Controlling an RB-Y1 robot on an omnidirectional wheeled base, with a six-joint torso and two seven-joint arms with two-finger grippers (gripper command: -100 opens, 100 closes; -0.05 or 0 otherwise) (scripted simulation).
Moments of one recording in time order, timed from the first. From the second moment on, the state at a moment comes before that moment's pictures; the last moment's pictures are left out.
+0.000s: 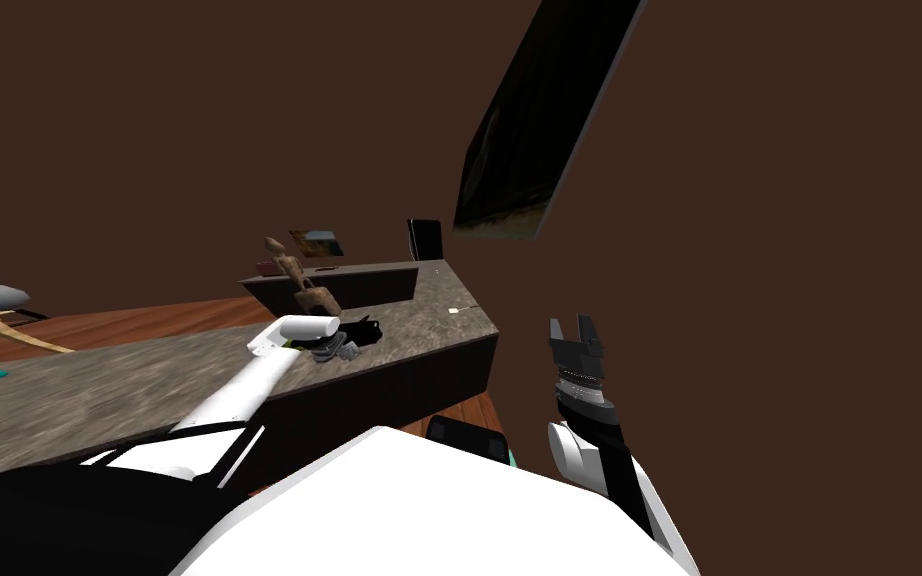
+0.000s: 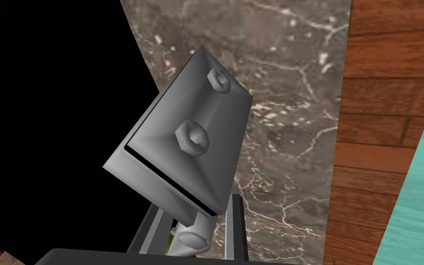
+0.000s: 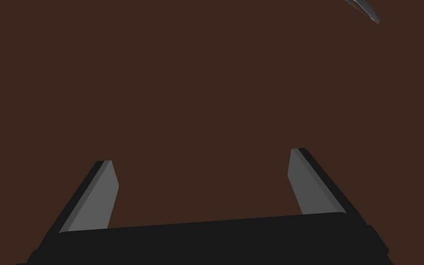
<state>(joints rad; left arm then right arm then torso) 0.01 0.86 0.42 -1.47 0.48 1.49 -0.09 0.48 -0.04 0.07 -2.23 0.07 -0.53 -0.09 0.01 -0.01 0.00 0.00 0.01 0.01</state>
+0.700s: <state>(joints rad) 0.04 0.70 0.62 -1.63 0.31 1.65 -0.14 0.48 -0.04 0.07 -2.23 0.07 -0.53 -0.09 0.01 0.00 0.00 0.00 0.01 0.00</state>
